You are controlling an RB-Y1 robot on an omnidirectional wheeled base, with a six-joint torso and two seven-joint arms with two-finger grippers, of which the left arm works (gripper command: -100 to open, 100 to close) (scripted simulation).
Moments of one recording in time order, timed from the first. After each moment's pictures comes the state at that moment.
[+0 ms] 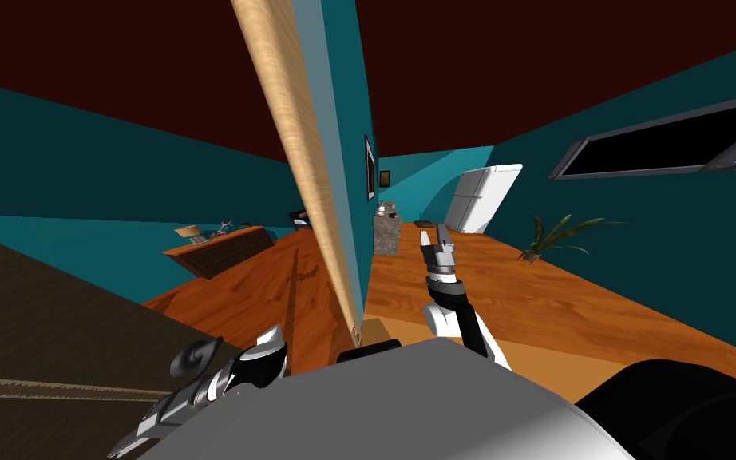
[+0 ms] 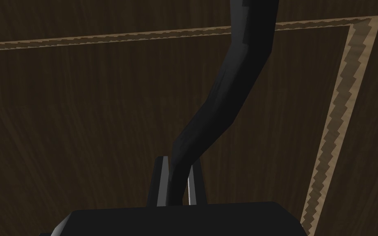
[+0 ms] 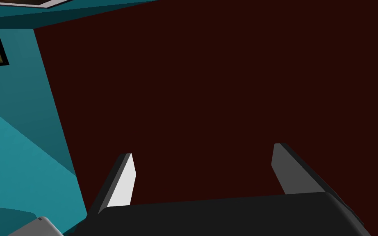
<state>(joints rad) -0.52 0.09 1.66 -0.62 0.48 -1.20 -0.82</state>
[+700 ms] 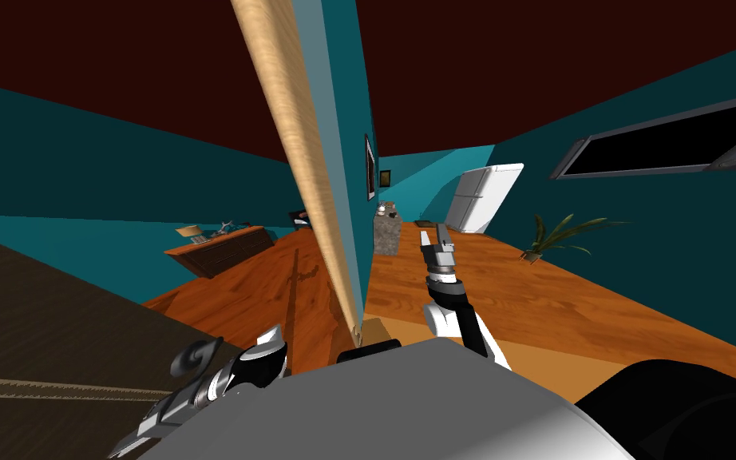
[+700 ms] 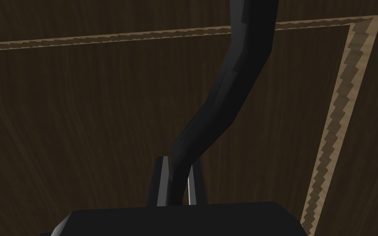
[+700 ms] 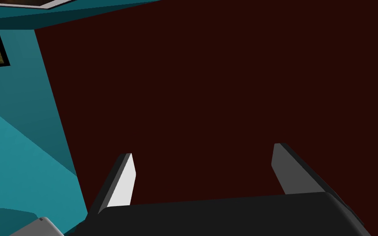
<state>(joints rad) -0.52 0.09 1.66 -0.62 0.48 -1.20 -0.82</state>
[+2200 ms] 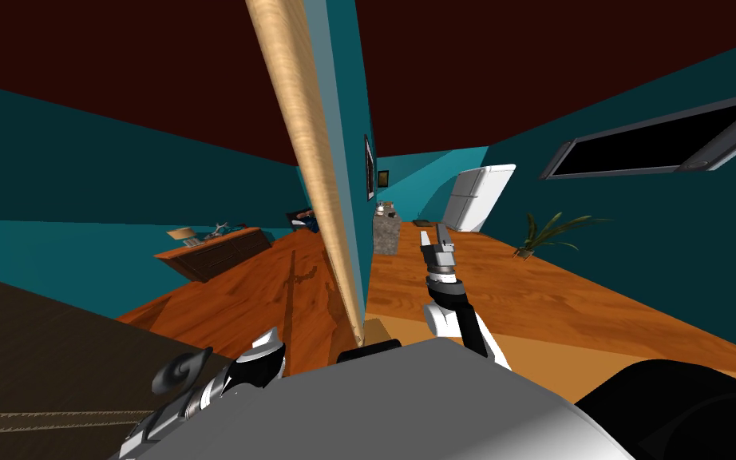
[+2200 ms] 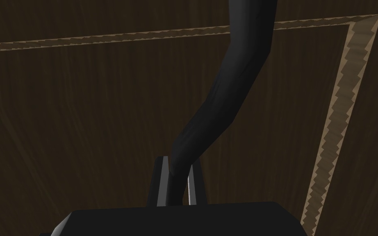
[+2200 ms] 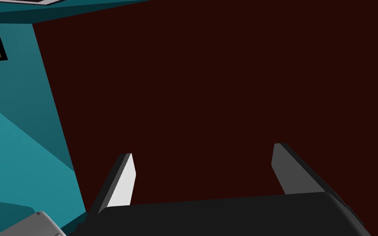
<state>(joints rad) -0.52 0.10 1.70 -0.63 0.50 -1.22 -0.83</state>
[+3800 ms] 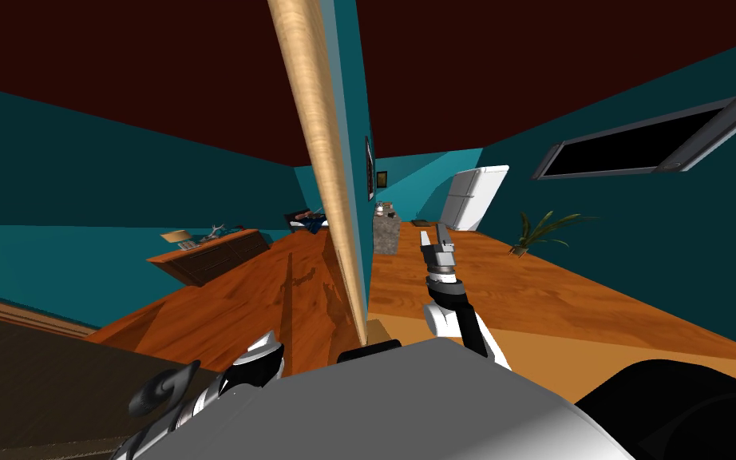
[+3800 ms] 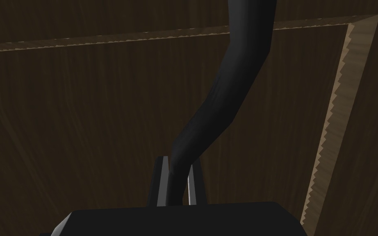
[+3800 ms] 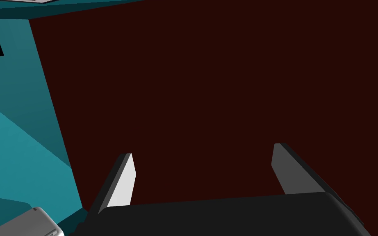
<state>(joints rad) -0.52 0.10 1.75 -0.64 0.52 -1.25 -0.84</state>
